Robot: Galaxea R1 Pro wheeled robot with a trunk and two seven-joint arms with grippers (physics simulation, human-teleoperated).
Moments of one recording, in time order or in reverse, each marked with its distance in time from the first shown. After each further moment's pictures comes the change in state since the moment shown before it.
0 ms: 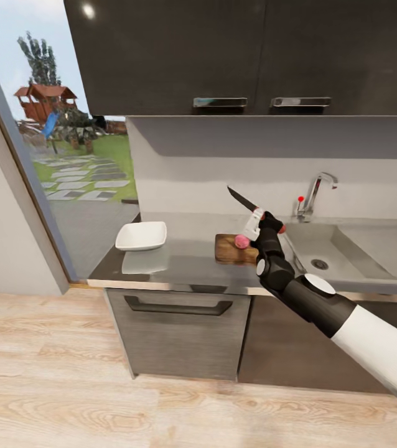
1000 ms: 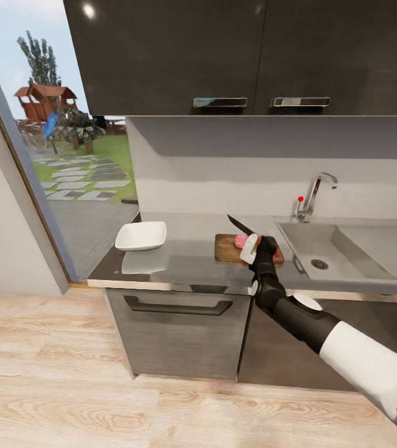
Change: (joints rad) left arm 0.000 0.000 0.000 0.000 0.000 0.000 -0.001; right arm 0.081 0.064 0.009 0.193 -0.001 -0.054 -0.044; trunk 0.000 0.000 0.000
